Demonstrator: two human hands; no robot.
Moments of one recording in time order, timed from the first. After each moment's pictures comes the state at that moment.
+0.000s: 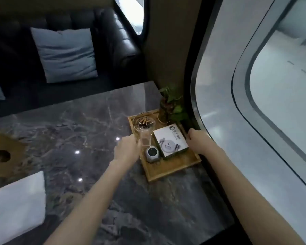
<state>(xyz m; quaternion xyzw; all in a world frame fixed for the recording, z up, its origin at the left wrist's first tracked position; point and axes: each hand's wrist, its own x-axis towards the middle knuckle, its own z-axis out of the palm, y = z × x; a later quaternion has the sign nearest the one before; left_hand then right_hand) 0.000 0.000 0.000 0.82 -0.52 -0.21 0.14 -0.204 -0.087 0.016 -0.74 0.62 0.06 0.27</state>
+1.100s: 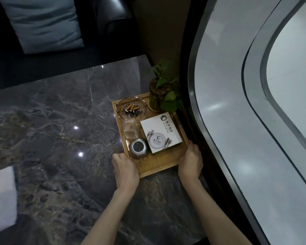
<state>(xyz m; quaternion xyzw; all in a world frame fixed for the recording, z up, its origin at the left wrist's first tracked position) -0.064 0.021 -0.092 0.89 -0.33 -0.25 0.19 -0.218 -0.046 -0.097 -0.64 0.74 -0.13 0.19</state>
